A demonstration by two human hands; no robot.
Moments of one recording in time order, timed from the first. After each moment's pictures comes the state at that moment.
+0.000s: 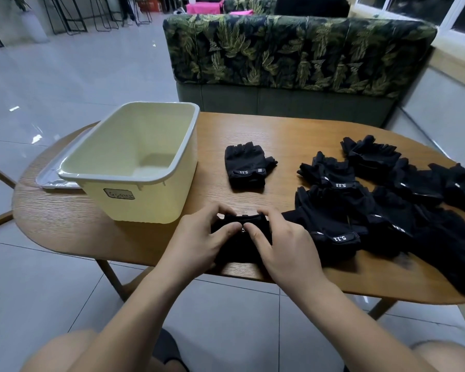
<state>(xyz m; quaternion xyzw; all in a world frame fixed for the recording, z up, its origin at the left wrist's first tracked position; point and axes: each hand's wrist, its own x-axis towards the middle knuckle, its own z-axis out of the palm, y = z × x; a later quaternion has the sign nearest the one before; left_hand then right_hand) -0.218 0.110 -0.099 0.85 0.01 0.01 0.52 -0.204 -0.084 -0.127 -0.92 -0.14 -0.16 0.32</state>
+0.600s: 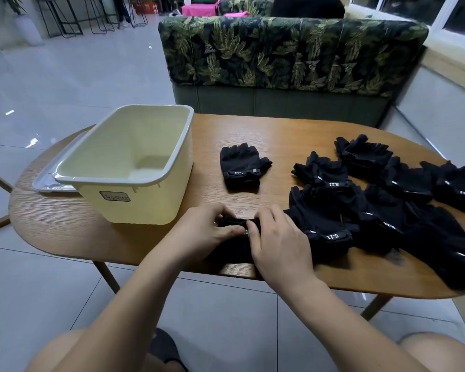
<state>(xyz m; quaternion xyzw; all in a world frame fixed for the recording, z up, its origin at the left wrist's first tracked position) -0.189 0.109 -0.089 0.93 -0.01 -0.07 0.36 -0.202 -0.076 -0.134 -0.96 -0.11 -0.20 0.18</state>
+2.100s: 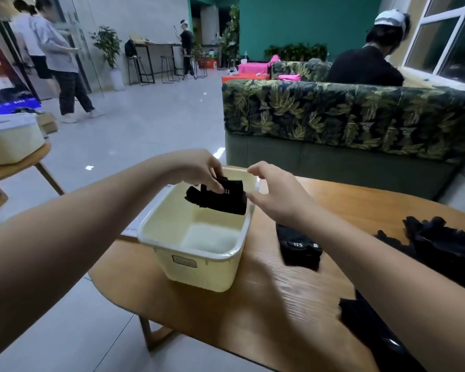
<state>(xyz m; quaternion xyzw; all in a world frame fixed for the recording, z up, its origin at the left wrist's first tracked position) -0.032 0.281 0.076 0.97 0.02 -0.08 0.21 -0.034 0.041 0.028 -0.90 -0.30 -0.07 0.31</state>
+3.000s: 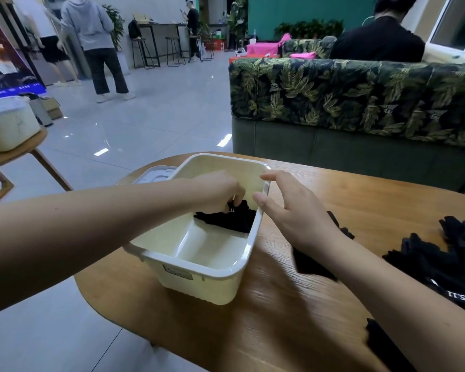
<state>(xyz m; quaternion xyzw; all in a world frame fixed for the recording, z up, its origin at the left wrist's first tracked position) 0.010 0.265 -0.015 0.99 -0.13 -0.07 -0.05 -0.027 0.034 -0.020 -0.88 -0.30 -0.06 0.37</state>
